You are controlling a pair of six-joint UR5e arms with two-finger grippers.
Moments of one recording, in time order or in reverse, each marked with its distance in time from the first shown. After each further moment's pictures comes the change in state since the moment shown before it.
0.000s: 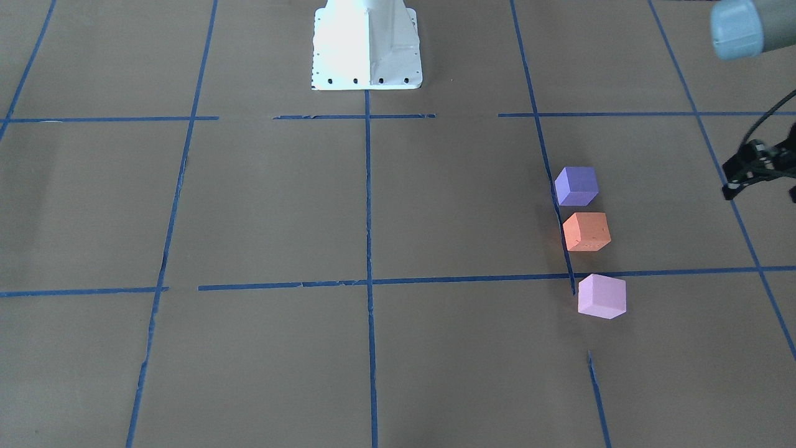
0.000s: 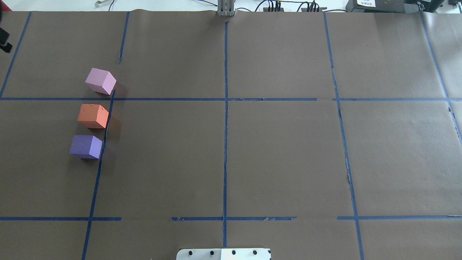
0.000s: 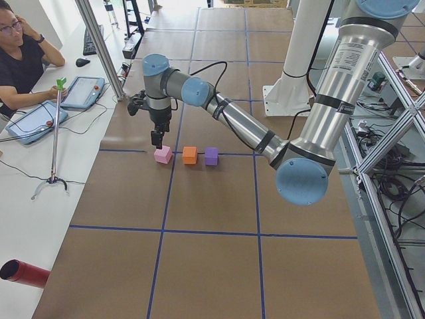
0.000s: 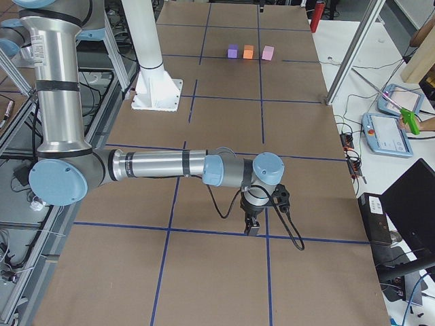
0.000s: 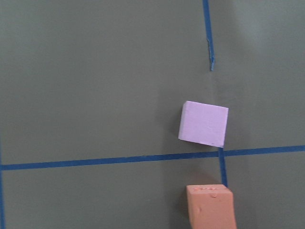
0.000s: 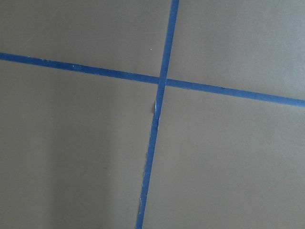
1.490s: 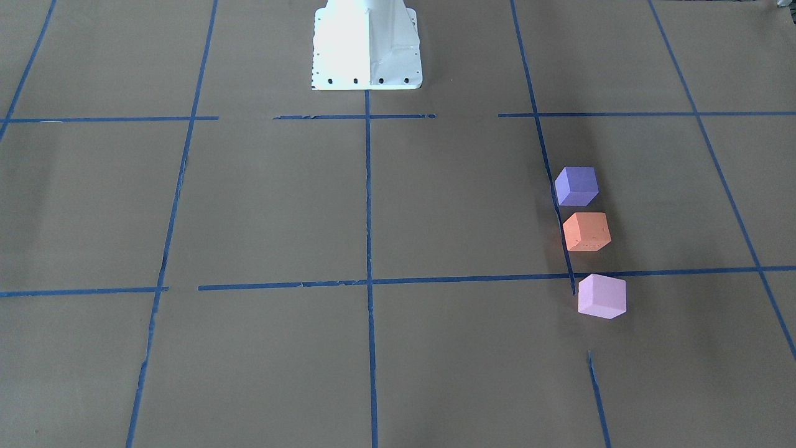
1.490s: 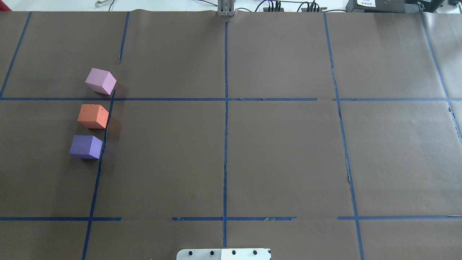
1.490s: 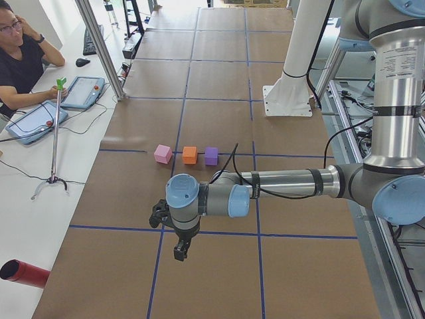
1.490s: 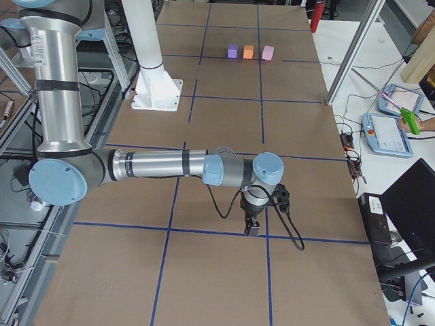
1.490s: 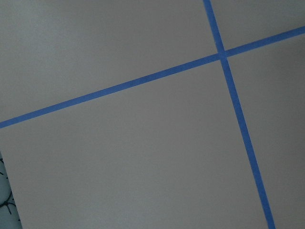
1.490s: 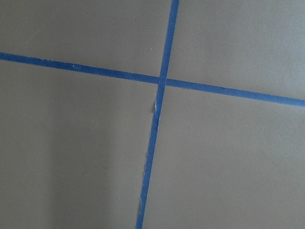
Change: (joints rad) left arm -0.229 0.379 0.289 -0.395 -0.054 0.452; right arm 0.000 0.000 0.000 0.000 0.000 0.000
